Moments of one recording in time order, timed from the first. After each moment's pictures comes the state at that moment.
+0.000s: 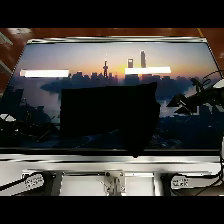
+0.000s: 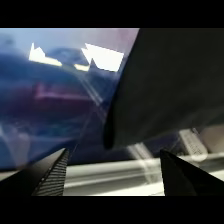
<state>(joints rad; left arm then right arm) 0.43 -1.29 0.65 0.98 -1.20 -1.24 -0.38 -1.57 1.31 -1.04 1.44 1.31</state>
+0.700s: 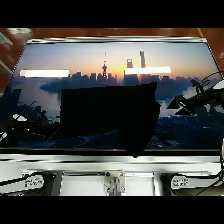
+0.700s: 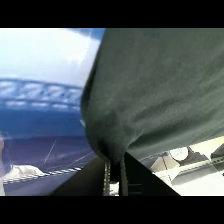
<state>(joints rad) 0.33 -1.39 0.63 0.88 -1.09 -1.25 -0.38 -1.57 1.30 -1.09 1.46 1.32</state>
